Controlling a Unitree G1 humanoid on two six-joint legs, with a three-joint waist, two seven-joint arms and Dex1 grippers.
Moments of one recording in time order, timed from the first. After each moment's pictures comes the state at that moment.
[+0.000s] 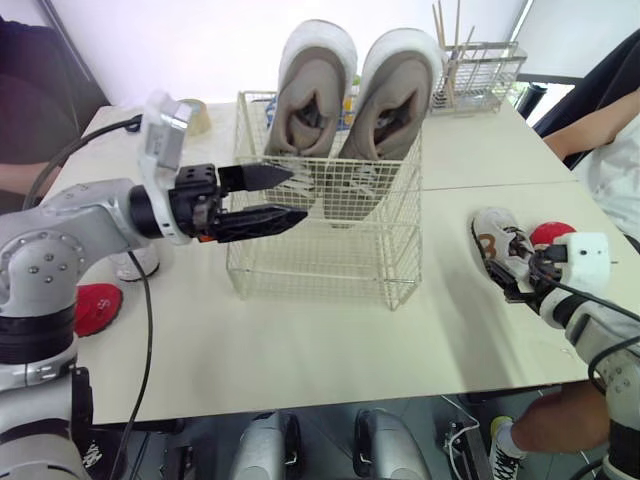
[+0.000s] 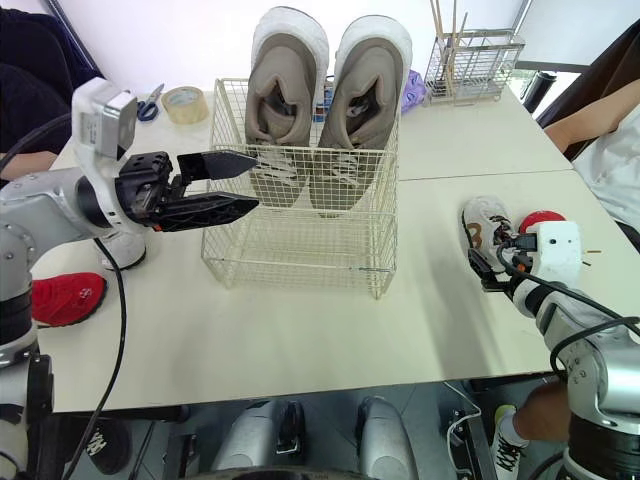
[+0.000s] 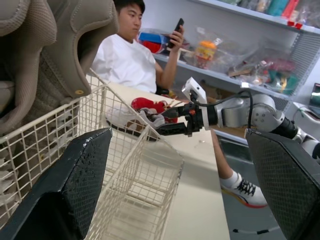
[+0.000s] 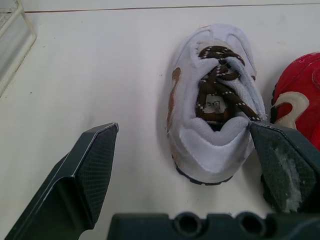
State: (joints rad) left arm -0.68 0.79 0.17 -0.30 -1.19 0.95 -0.82; right arm -0.08 -0.60 -0.44 -0.38 0.47 0.93 0.21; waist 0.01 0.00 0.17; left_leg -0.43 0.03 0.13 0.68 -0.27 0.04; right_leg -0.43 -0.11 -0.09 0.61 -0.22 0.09
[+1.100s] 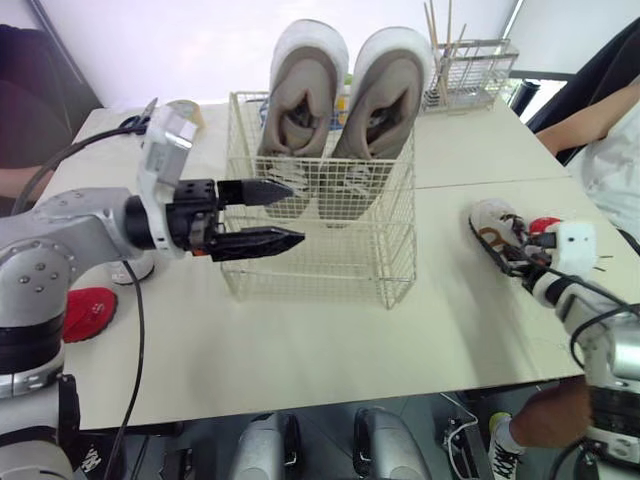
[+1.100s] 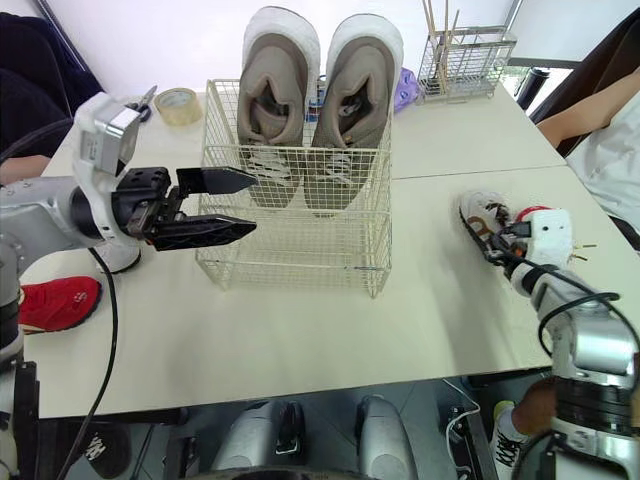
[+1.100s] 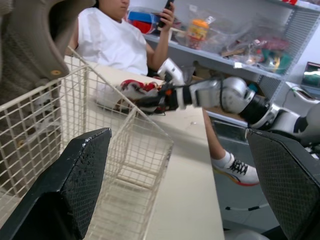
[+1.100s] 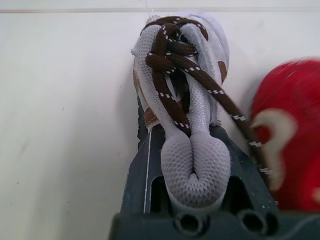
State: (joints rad) left arm -0.67 0.85 0.17 -0.32 -1.16 0.97 -0.89; right arm -0.22 -0.71 -0.40 -0.09 0.39 0.71 0.37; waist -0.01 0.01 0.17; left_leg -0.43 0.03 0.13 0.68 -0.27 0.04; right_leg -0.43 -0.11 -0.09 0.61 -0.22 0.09
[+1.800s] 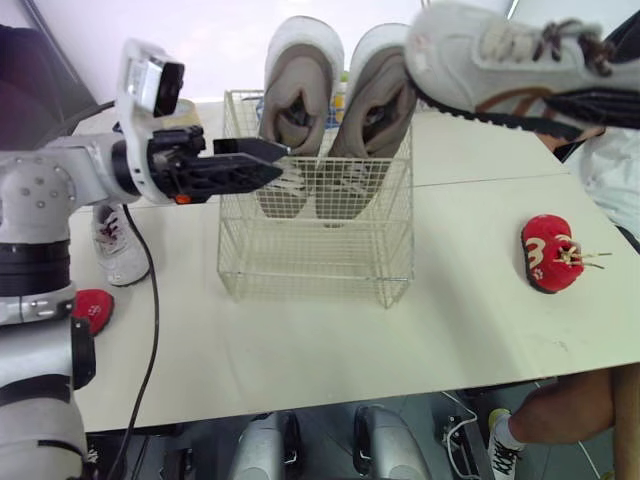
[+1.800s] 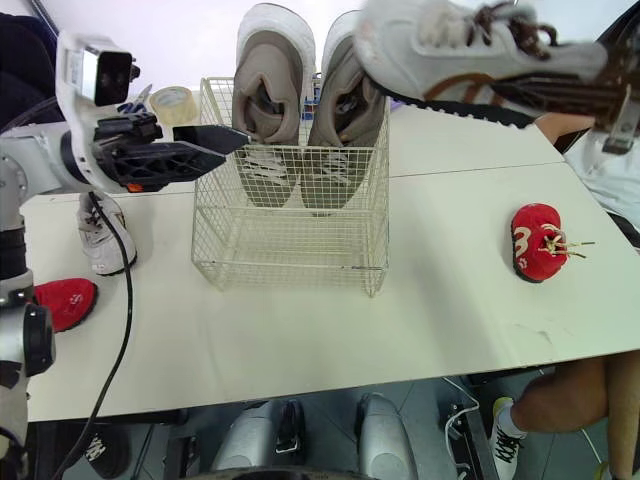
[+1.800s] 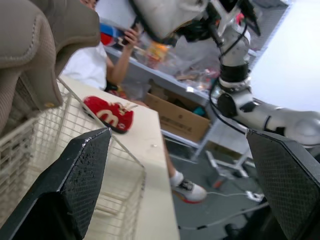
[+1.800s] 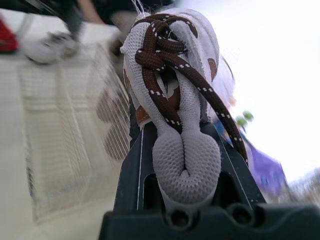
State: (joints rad) left arm -0.99 0.82 0.09 0.10 -1.12 1.17 -1.18; right arm -0.87 -1.29 -0.31 -0.14 0.77 0.63 1.22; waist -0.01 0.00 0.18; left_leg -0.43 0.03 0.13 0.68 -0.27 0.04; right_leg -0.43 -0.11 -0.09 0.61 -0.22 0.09
